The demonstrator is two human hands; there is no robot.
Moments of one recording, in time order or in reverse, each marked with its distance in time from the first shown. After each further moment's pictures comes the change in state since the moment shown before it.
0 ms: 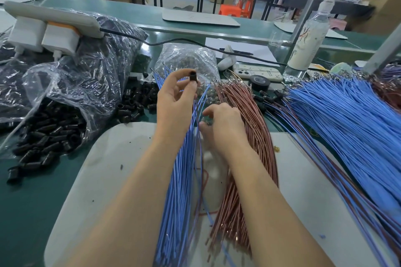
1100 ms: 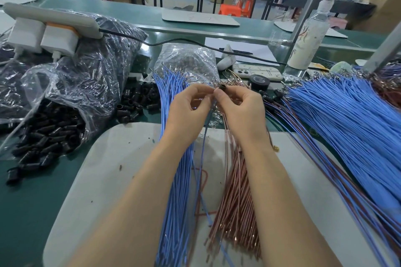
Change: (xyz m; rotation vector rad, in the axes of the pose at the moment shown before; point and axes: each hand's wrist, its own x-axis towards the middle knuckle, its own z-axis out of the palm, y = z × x) left_hand -0.004 -0.011 0.007 0.300 -0.216 0.043; right_hand 0.003 0.005 -0.027 0.783 0.290 0.007
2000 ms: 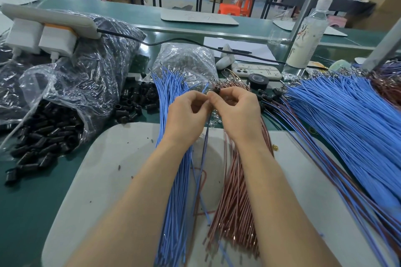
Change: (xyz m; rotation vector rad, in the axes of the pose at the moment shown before) left_hand -0.001 -0.007 0.001 0.114 -0.005 -0.071; right_hand -0.001 0.006 0.004 -0.042 0.029 -0.009
